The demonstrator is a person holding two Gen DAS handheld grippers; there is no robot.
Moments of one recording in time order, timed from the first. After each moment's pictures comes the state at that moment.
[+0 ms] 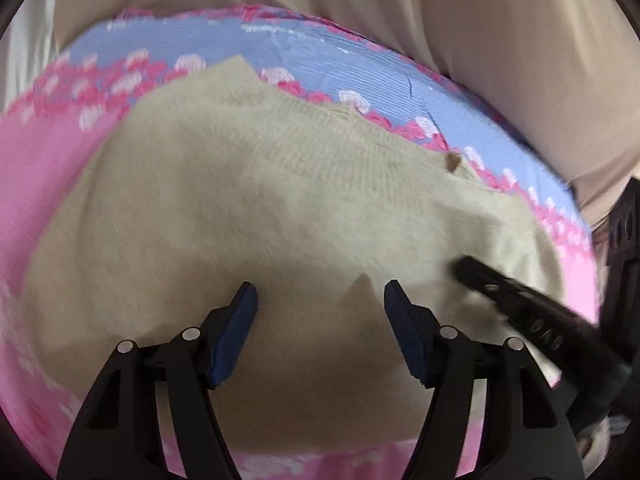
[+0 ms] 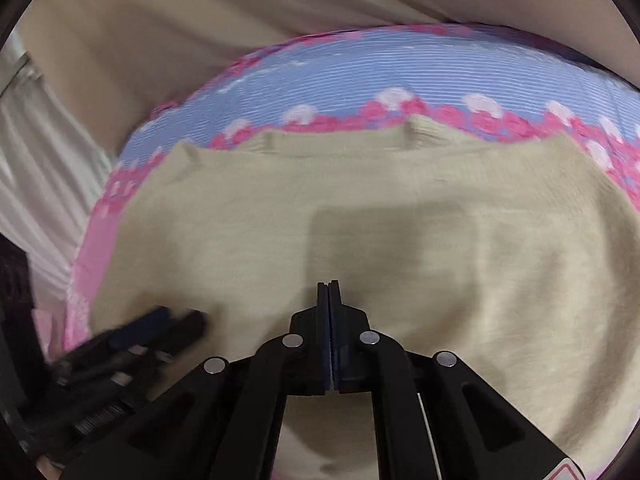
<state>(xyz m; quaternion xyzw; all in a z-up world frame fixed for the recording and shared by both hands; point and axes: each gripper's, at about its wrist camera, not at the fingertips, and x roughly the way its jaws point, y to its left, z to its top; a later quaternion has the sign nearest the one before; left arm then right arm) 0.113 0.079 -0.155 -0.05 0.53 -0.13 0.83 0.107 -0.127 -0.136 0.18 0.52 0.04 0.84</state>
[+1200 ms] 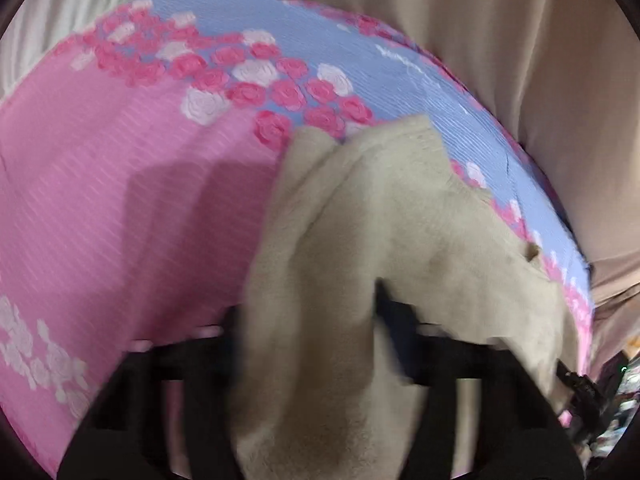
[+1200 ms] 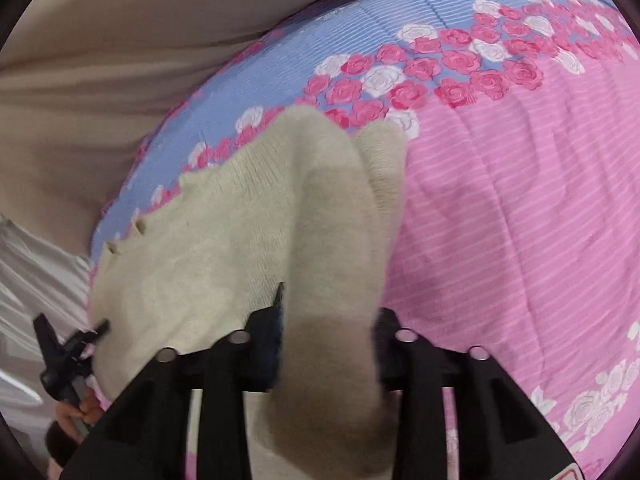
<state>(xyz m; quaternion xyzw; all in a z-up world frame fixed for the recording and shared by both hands) 0.169 0.197 -0.167 -0.17 0.56 -0.06 0.81 0.028 -0.300 -0.158 0.37 0.48 -0.04 0.80</state>
